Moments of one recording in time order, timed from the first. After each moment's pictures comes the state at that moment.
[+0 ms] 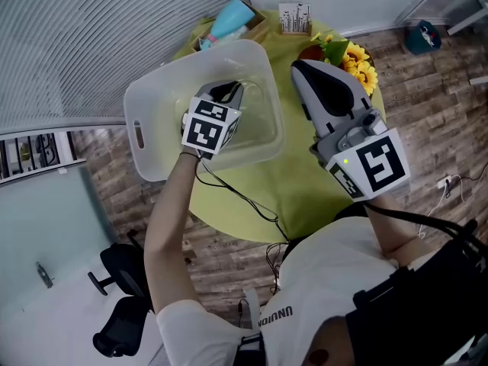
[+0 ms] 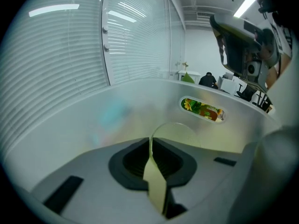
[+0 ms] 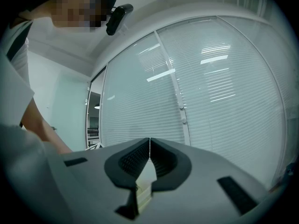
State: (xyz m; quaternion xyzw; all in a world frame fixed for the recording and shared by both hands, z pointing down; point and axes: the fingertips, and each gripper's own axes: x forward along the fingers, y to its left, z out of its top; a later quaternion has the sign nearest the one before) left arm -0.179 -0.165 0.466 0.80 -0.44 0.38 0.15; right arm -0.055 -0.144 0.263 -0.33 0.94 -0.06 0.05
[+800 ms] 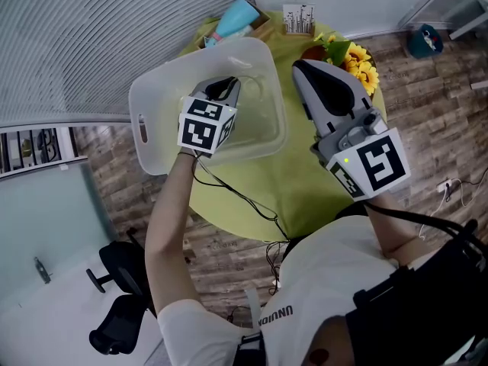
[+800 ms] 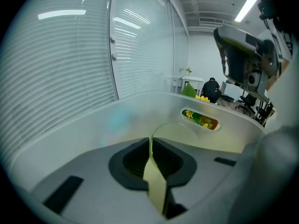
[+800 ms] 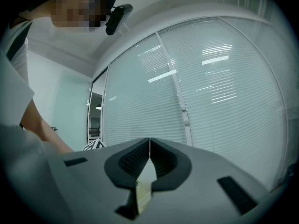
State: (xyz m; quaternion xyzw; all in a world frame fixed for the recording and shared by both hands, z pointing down) left arm -0.188 -0.165 0.440 0.80 -0.47 0.35 0.14; right arm -0.056 -0.137 0.258 -0.33 0.94 -0.05 0.05
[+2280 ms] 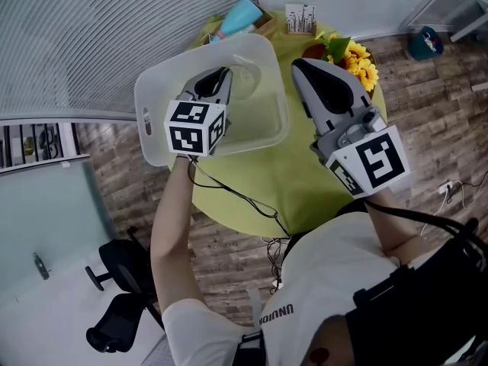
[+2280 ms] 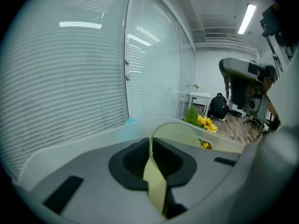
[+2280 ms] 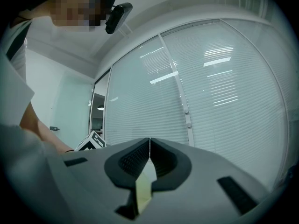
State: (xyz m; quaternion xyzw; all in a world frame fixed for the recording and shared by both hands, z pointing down) left arm -0.200 -0.158 0.382 0.80 -0.53 0.25 0.12; right arm -0.060 -0.118 0.246 -0.32 0.94 -0.04 0.06
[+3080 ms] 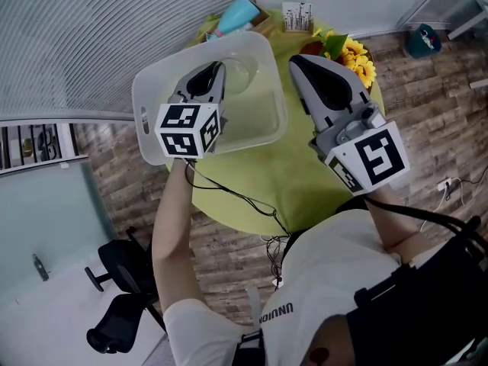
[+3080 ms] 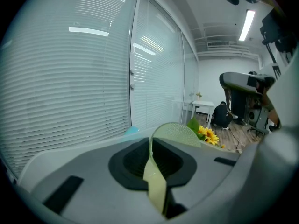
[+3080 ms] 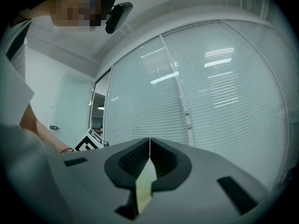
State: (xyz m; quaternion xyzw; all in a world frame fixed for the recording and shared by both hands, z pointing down) left arm -0.203 -0.156 0.356 0.80 -0.56 0.20 0.10; right arm -0.059 -0.115 0.243 -0.32 0.94 -0.03 0.06
